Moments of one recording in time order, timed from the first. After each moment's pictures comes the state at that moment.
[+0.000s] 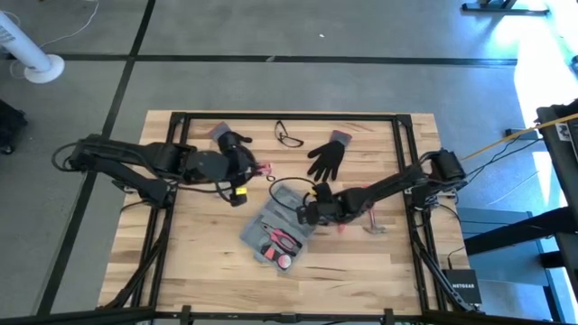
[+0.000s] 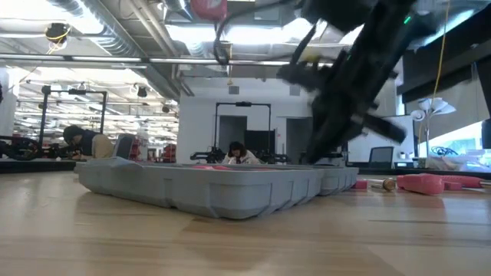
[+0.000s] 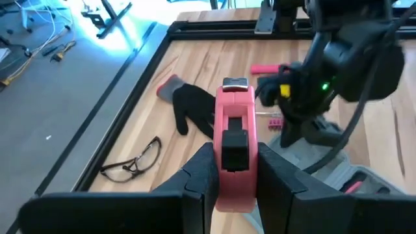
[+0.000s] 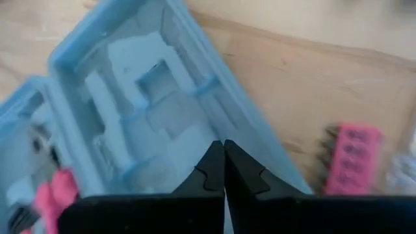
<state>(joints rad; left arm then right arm) -0.18 1.25 1.31 -0.69 -0.51 -0.10 0.25 1.78 0.99 -0.33 0.33 1.43</state>
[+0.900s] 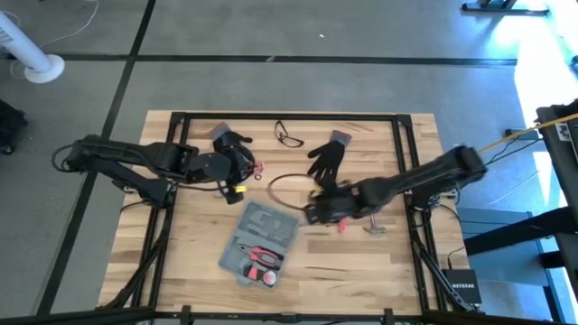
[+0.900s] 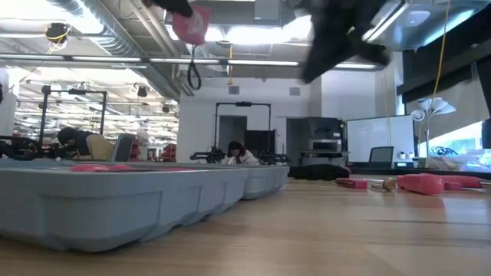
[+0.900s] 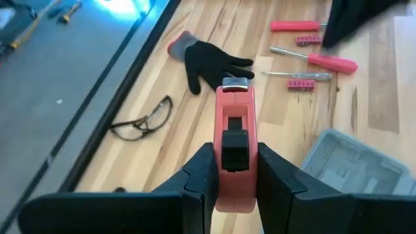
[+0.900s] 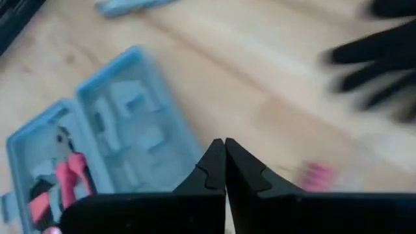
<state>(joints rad) -0.14 1.23 1.23 -0.77 -0.51 -0.17 0.31 1.56 1.23 -0.77 0.47 1.19</state>
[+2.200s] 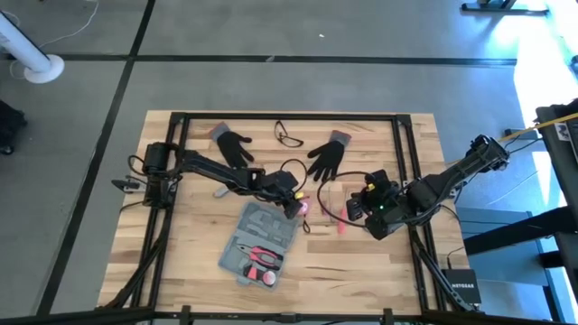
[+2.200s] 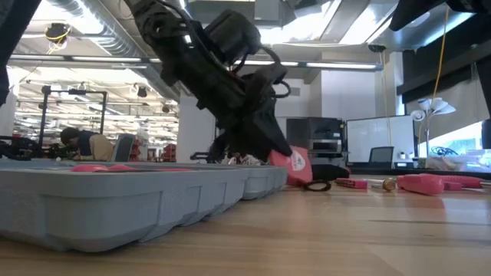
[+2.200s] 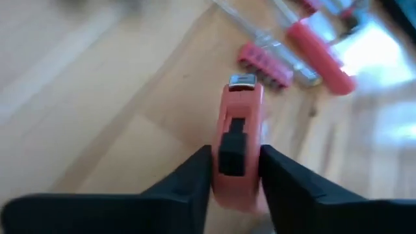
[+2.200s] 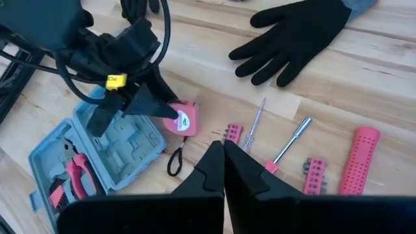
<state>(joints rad) 0.02 1.94 1.06 0.13 0.02 -0.65 0.56 1.29 1.23 -1.22 0.63 1.65</state>
